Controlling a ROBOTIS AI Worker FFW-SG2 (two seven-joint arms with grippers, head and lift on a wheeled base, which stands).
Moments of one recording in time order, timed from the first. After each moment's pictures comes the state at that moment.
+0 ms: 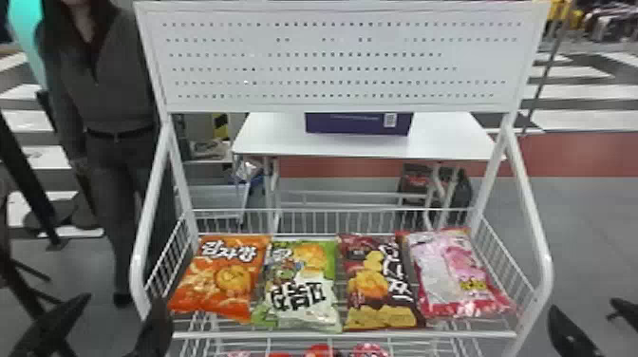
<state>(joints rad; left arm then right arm) 0.78 0.21 0.08 -2.47 0.19 0.16 0.14 0.72 -0.36 -0.30 -2.24 -0.48 0.06 0.16</state>
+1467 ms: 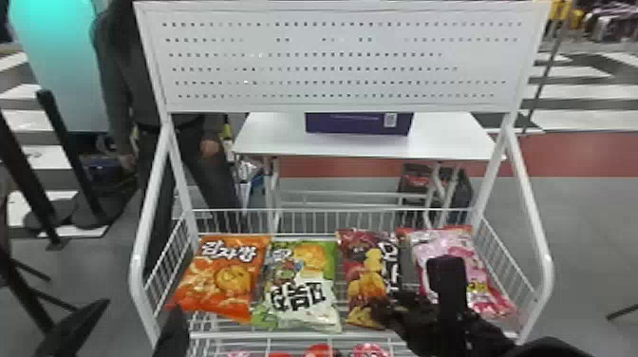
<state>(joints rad) 0.78 0.22 0.04 -2.46 0.16 0.16 0.14 -0.05 -0.26 0.28 -1.72 -0.30 0.66 0.08</state>
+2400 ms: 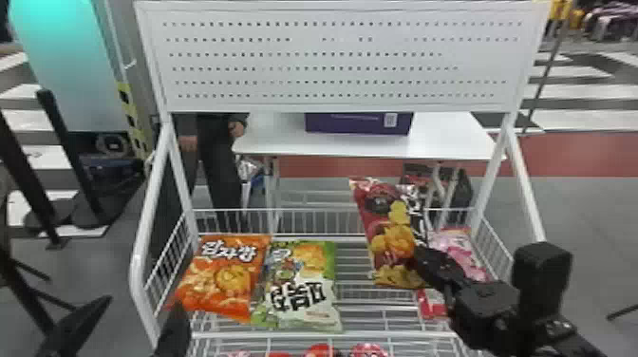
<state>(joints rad) 0.75 0.22 0.03 -2.45 0.16 0.16 0.14 0.23 -0.36 0.12 -2.15 -0.38 0.45 0.04</state>
